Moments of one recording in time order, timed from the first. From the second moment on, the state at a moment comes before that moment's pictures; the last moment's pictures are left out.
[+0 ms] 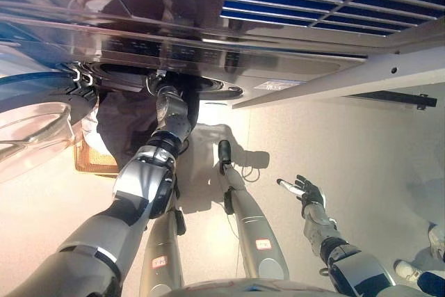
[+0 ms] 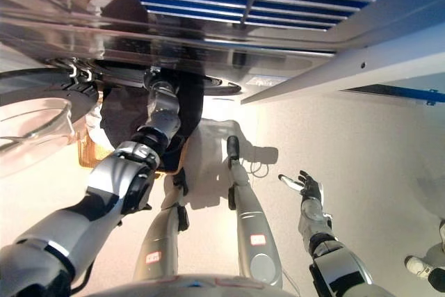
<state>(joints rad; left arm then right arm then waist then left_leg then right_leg) -1.07 0.10 -0.05 1.14 -1.20 -0.41 0.26 -0.34 -0.26 0.27 1.27 0.58 -0.25 -0.21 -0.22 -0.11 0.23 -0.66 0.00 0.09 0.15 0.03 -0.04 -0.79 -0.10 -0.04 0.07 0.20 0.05</state>
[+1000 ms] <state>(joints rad) -0.35 0.23 -0.24 1.25 -0.31 -0.24 0.29 -0.27 -0.33 0.16 1.33 0.53 -0.23 -0.14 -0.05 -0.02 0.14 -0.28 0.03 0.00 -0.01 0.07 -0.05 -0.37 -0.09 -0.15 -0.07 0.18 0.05</state>
